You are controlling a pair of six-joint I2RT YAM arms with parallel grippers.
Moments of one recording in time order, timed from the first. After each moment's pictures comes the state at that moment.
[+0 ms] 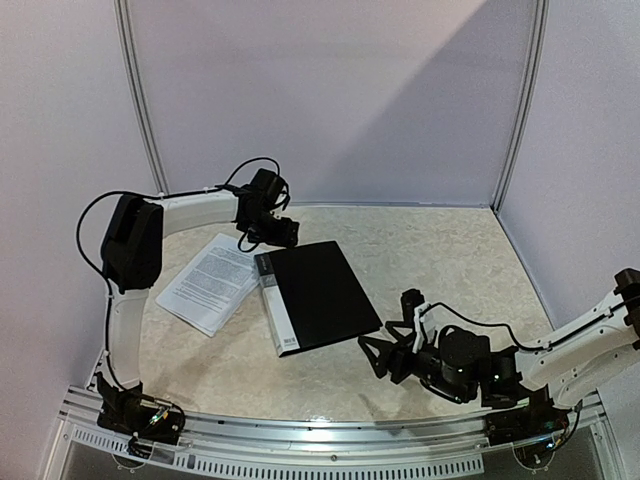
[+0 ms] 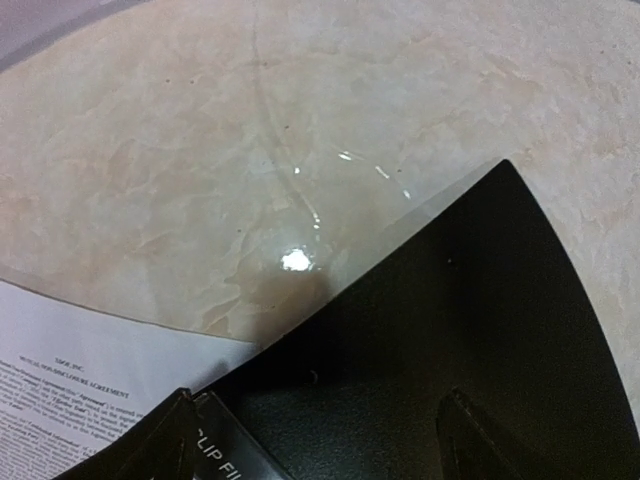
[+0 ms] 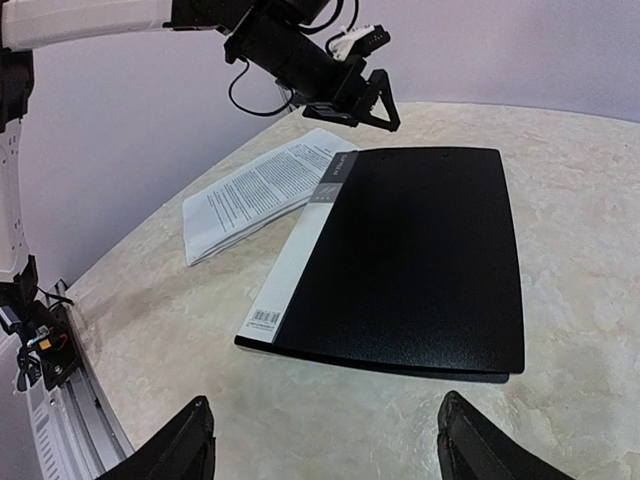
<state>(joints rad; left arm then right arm) -0.52 2.21 1.78 -0.54 -0.09 -0.24 1.37 1.33 0.35 0.73 0.59 0.50</state>
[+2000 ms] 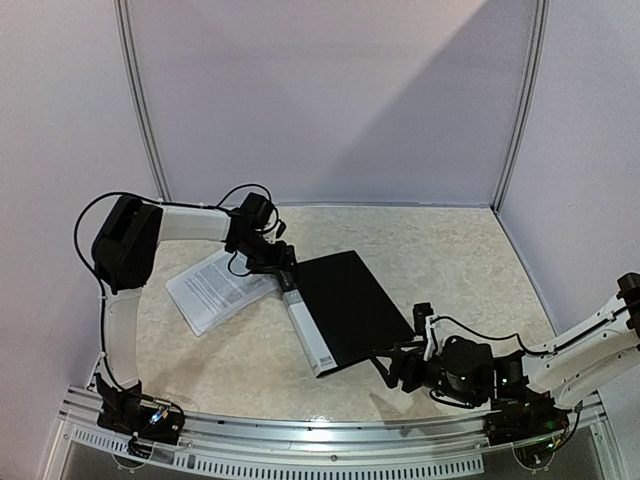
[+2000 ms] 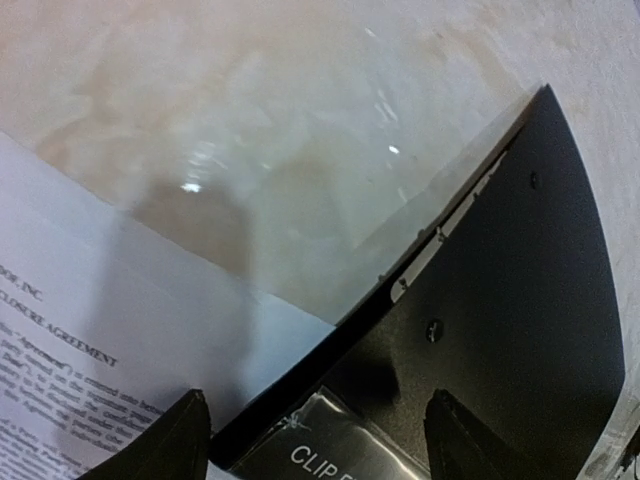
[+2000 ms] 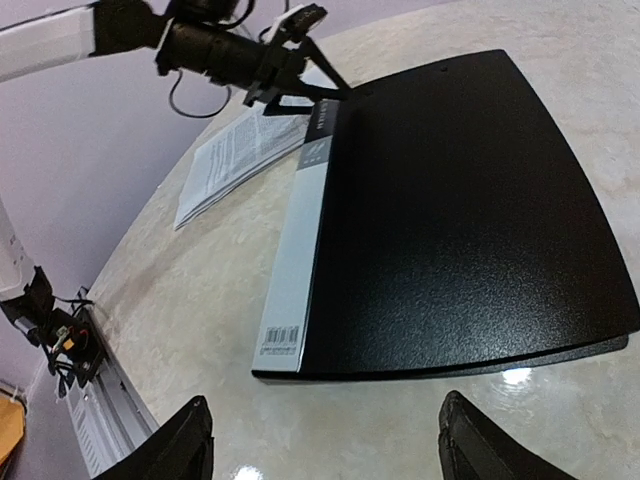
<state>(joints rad) -0.48 2.16 1.52 -0.42 0.22 -0.36 1.36 1.29 0.26 0.64 0.50 0.77</state>
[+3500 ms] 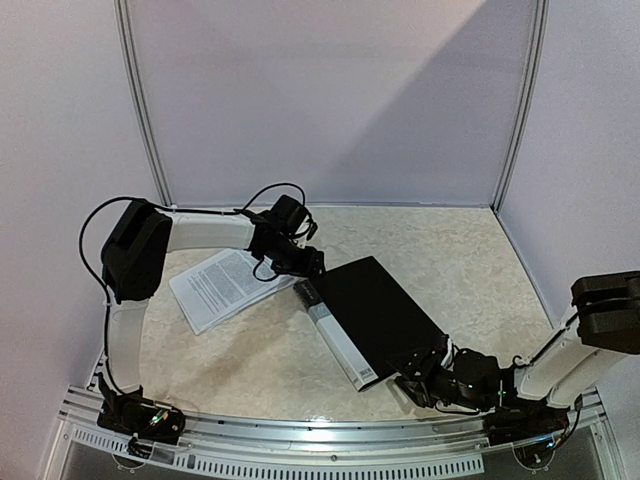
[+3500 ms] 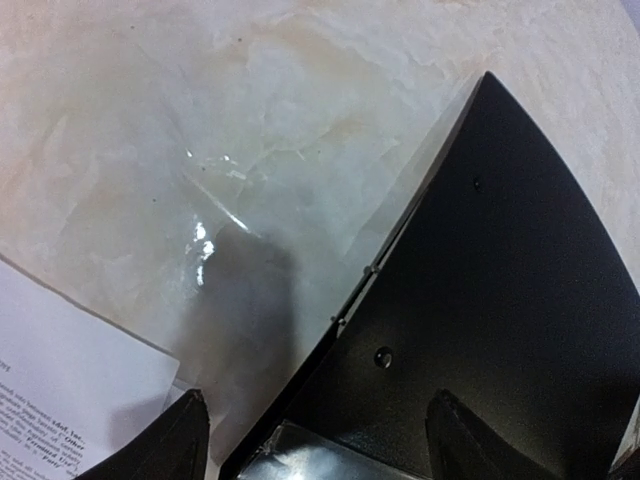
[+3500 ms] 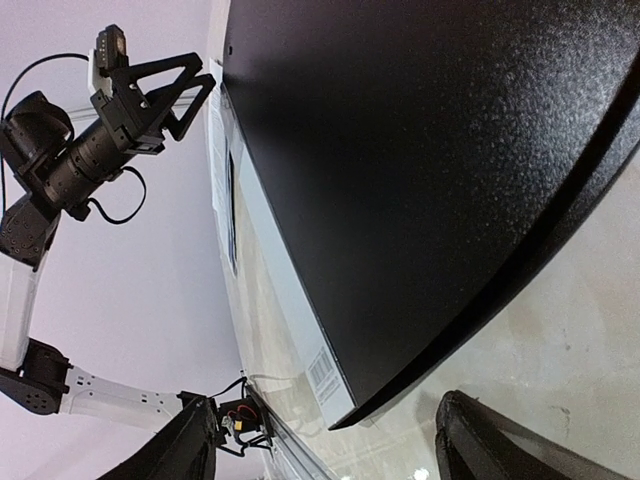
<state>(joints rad) -0.68 2.16 1.57 -0.41 0.09 -0.35 1.29 1.53 0.06 1.05 0.34 1.70</state>
